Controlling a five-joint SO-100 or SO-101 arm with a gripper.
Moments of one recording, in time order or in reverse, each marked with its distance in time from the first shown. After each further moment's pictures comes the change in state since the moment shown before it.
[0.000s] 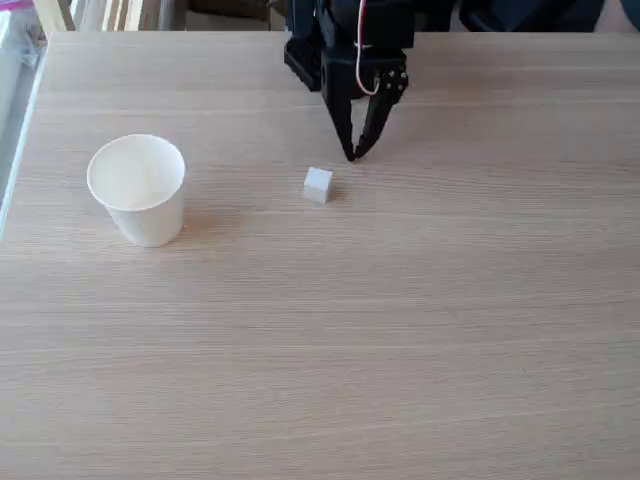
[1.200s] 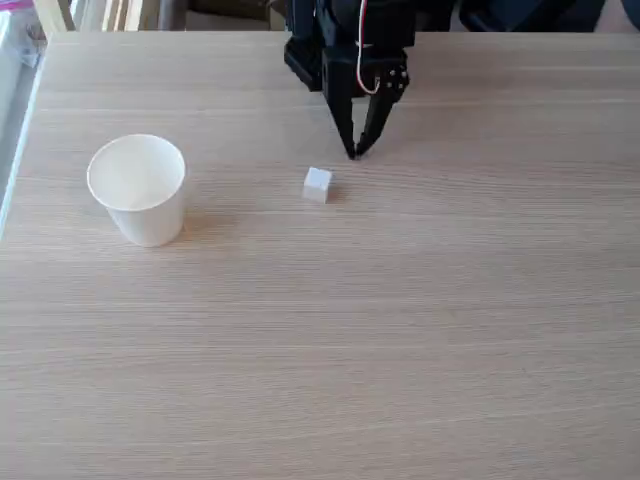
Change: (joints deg) arm -1.8 1.9 0.1 3.2 1.1
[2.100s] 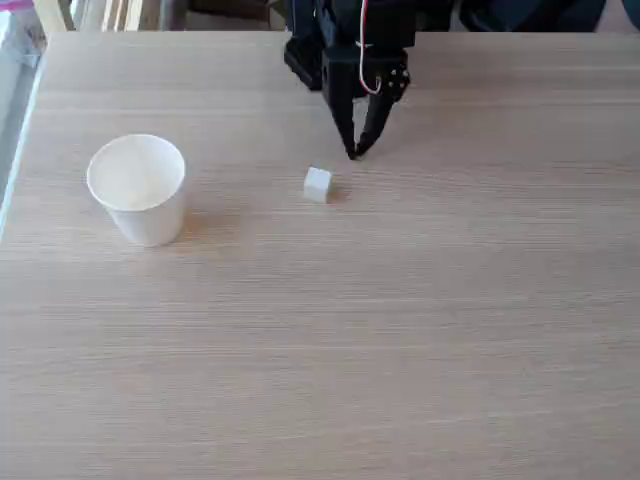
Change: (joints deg) arm -0.1 0.0 0.0 0.0 -2.9
